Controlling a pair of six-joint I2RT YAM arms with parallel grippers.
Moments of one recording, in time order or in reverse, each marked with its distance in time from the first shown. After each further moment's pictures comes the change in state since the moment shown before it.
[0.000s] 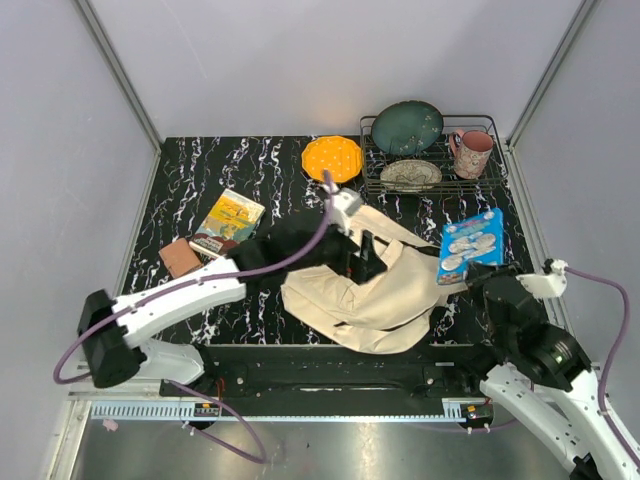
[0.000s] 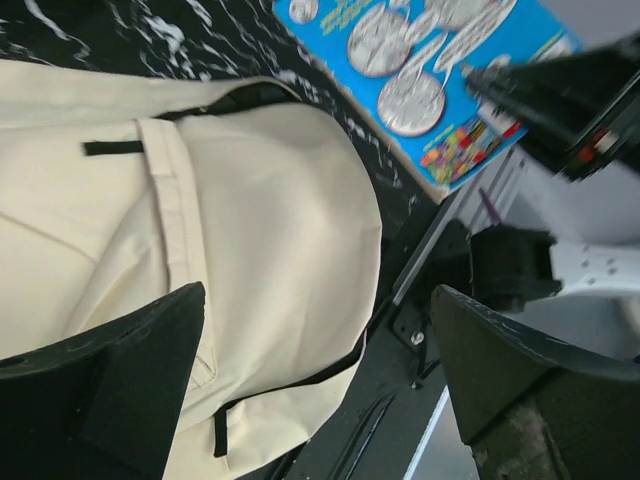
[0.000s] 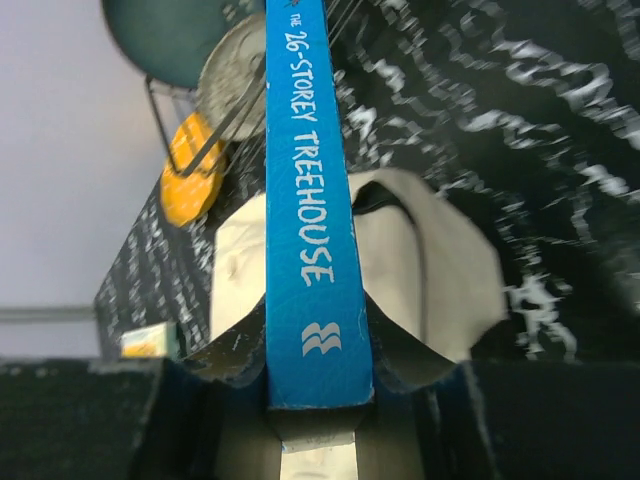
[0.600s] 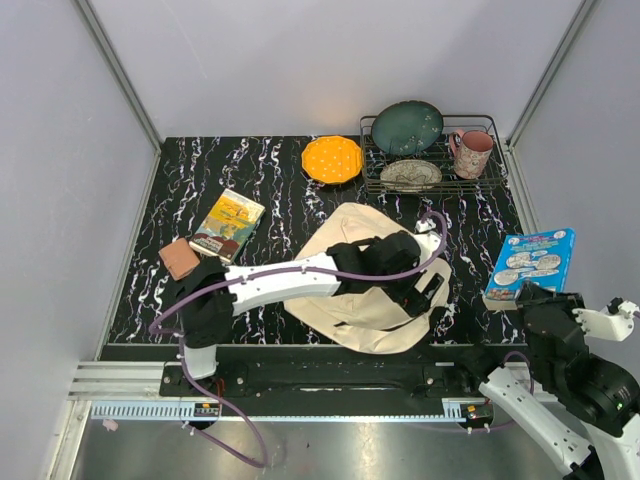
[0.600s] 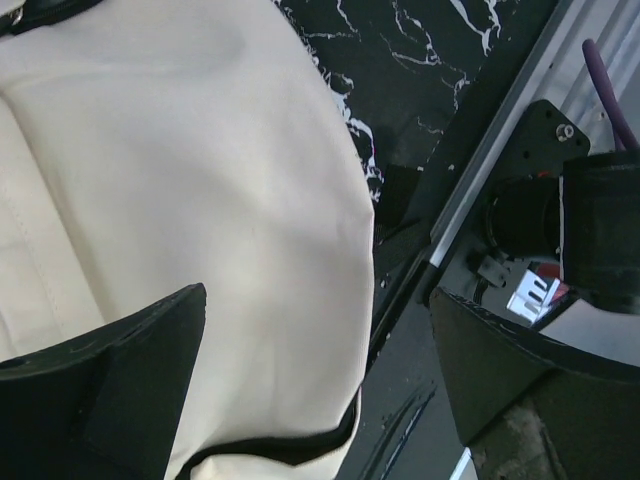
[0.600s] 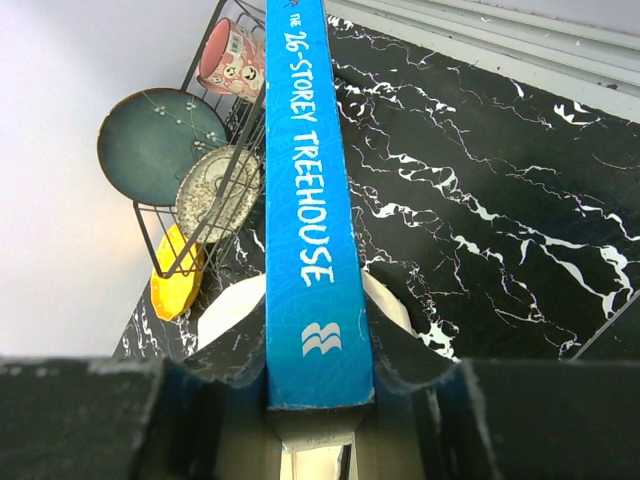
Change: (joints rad) left arm -0.252 0.591 0.449 -0.257 -0.064 0.170; right arm 0.000 -0.129 0.245 -0.481 0.274 0.121
